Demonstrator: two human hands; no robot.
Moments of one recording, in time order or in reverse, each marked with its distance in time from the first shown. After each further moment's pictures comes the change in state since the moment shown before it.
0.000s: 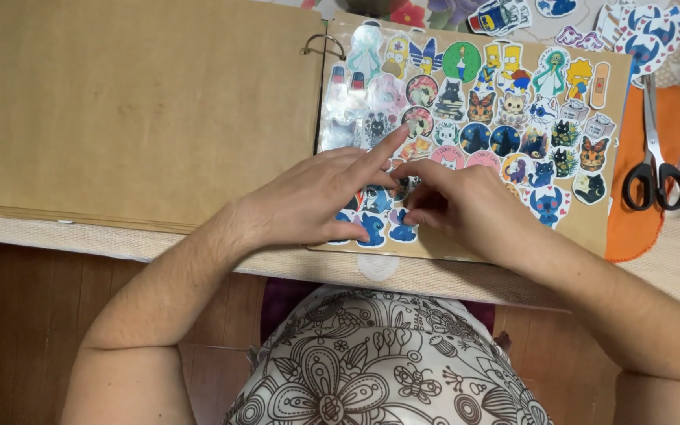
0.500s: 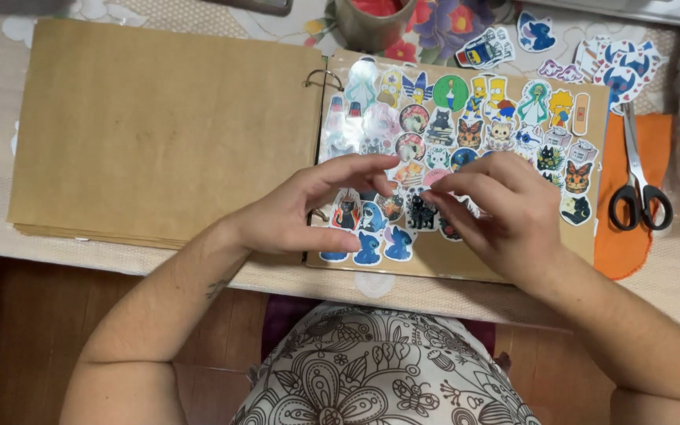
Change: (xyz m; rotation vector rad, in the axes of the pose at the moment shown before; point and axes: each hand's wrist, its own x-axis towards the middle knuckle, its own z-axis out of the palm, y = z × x) left_hand -0.008 0.009 -0.021 -0.781 0.123 0.085; right_hand -0.017 -0.010 -0.024 -0.323 0.615 -0.446
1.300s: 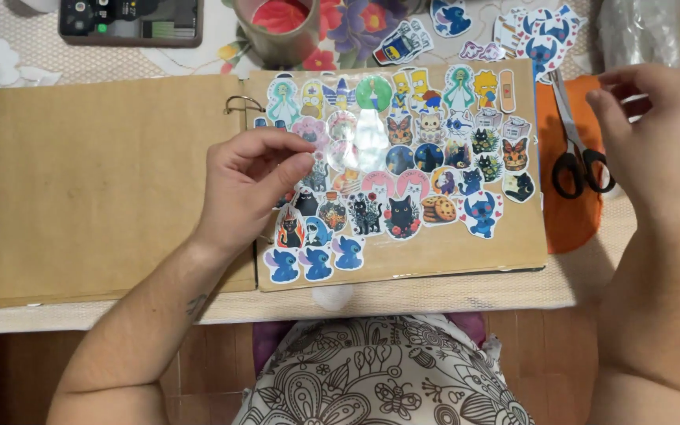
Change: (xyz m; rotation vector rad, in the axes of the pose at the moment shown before) left_hand 0.050 -0.015 0.011 0.136 0.636 -0.065; right_hand -0.097 0.130 -0.112 -0.325 0.017 0.685
